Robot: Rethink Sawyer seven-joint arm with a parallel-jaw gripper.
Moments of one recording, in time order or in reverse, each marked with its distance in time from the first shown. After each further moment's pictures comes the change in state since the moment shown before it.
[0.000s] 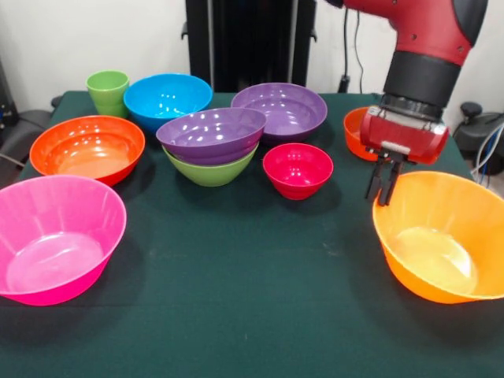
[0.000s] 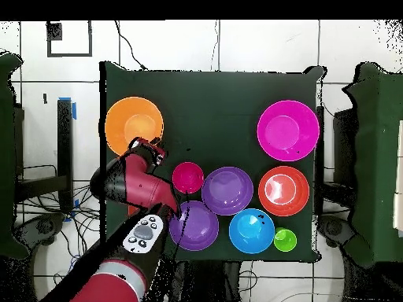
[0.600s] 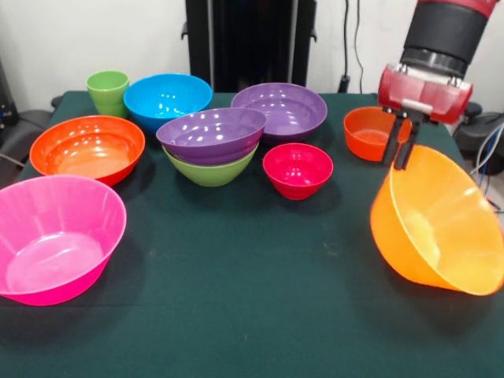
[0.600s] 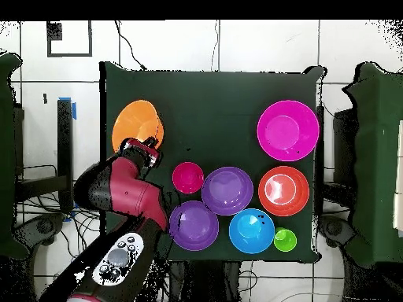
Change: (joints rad) arm 0.104 -0.053 -0.149 0.005 -0.001 0.094 0.000
